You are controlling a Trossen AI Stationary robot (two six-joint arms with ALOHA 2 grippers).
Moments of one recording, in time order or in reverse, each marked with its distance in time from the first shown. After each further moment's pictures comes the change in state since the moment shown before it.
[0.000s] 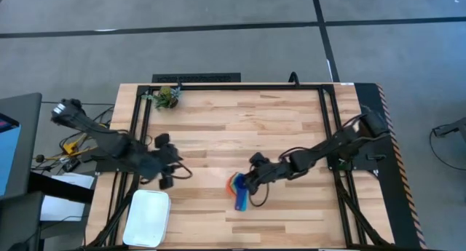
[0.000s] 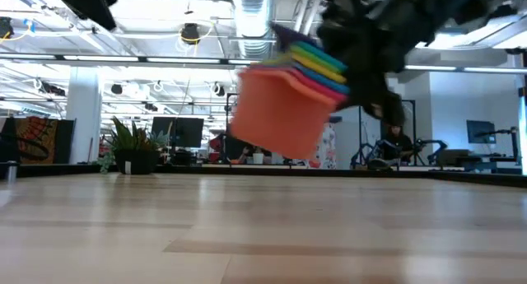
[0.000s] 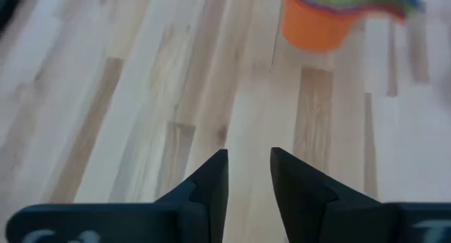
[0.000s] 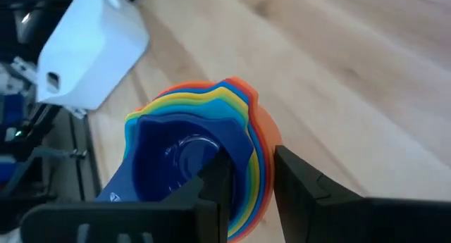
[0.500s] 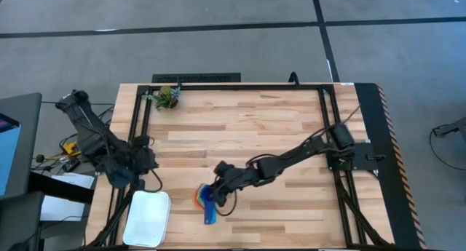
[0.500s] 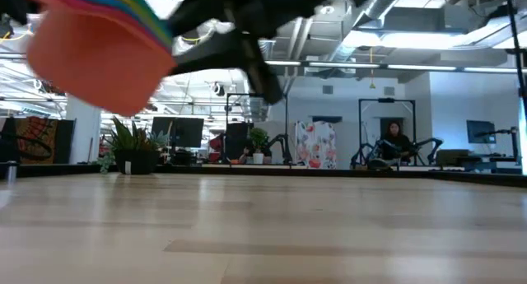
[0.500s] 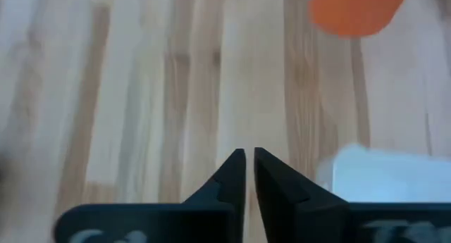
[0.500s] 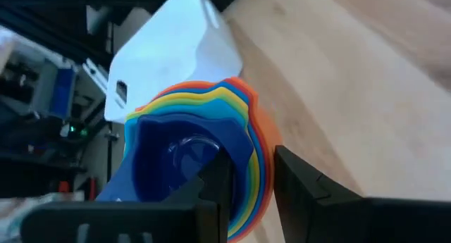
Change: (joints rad) left arm -0.305 -0.175 0.000 -0.365 -0.004 -0.187; right arm -0.040 0.378 0.530 -0.008 -0.134 -0.178
